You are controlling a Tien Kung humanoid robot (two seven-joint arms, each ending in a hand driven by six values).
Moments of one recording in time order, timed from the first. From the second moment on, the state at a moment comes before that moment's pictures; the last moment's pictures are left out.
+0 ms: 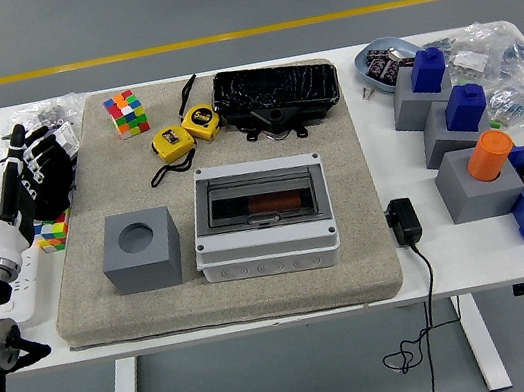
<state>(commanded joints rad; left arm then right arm) -0.15 0.10 -1.59 -1.32 1.26 -0.04 -0.03 0.15 -0.21 0.50 0.22 -0.77 -0.28 0.05</state>
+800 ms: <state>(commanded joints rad) -0.15 0.10 -1.59 -1.31 1.25 0.00 -0.03 0.15 -0.21 0.50 0.22 -0.78 -0.27 0.04</state>
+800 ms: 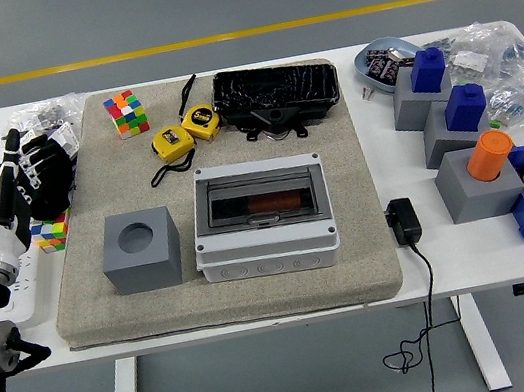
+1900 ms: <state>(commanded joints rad) -0.15 0.09 -1.60 -1.30 1.16 0.03 -0.05 0.15 -0.21 0.50 0.22 -0.78 -0.28 0.04</state>
